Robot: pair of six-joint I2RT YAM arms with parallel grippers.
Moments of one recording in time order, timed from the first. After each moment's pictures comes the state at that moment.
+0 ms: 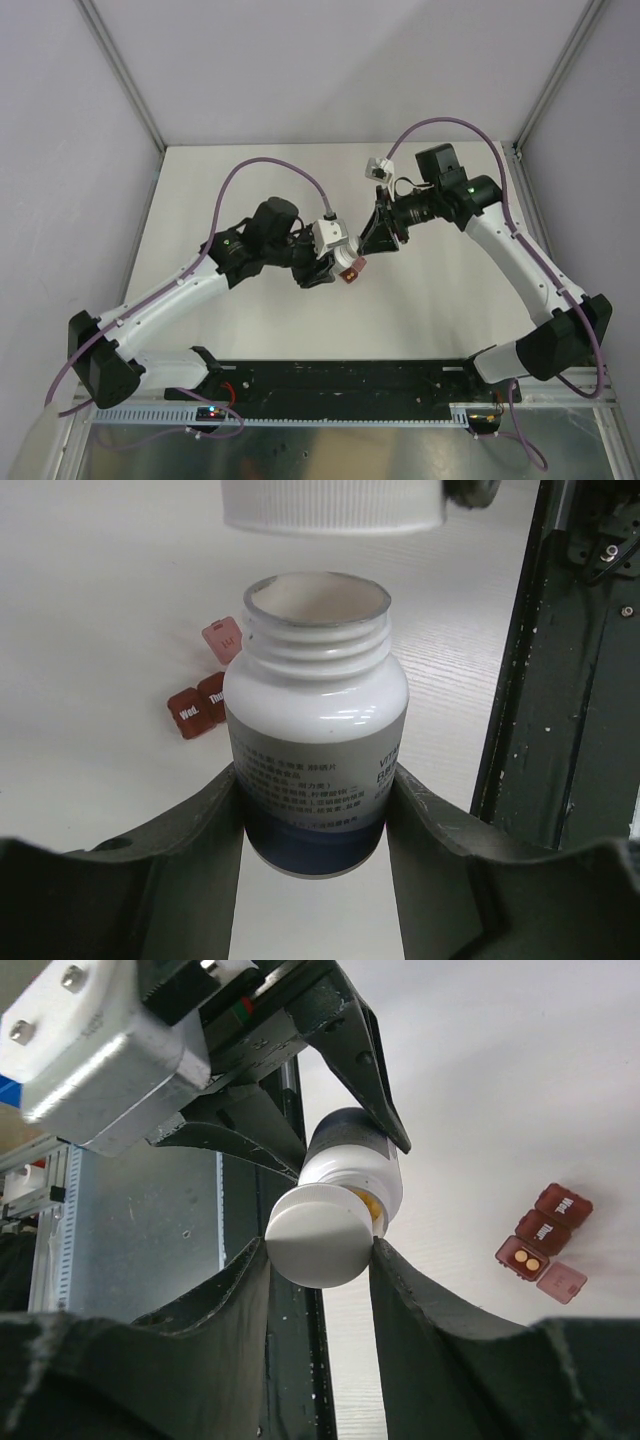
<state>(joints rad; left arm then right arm) -0.78 1.23 1.10 -0.56 0.43 0.33 0.45 1.42 1.48 -0.90 -1.05 -0.31</state>
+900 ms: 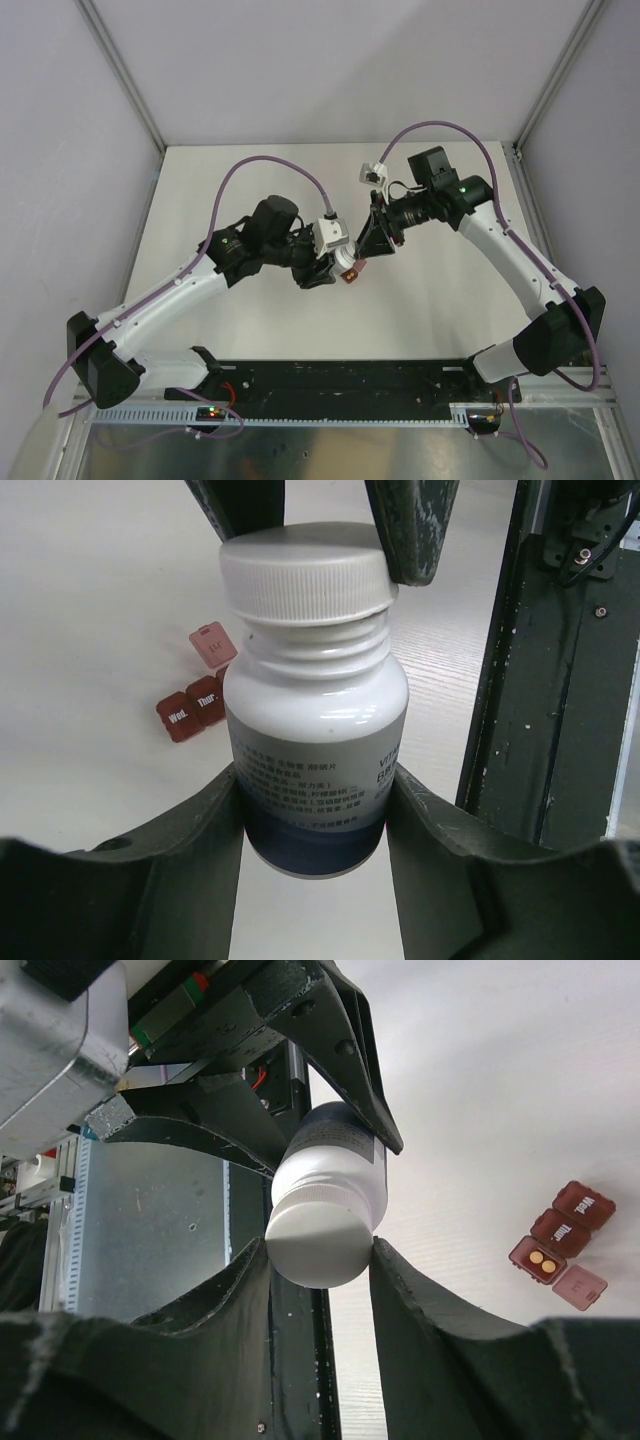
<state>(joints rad) -0.79 1.23 1.14 -0.60 0.46 0.32 0.48 1.46 1.47 -0.90 -1.06 -0.32</state>
